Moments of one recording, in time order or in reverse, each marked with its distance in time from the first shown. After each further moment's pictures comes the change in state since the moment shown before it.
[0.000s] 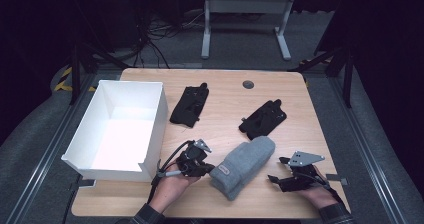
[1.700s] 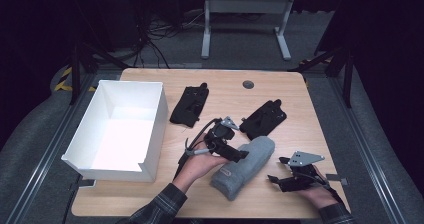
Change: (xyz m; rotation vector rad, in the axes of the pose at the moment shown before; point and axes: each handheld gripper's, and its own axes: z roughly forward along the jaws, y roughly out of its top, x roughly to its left) left arm -0.005 0.085 0.030 -0.130 0.017 0.102; right arm 0.000 0.000 0.000 0.001 0.004 0.000
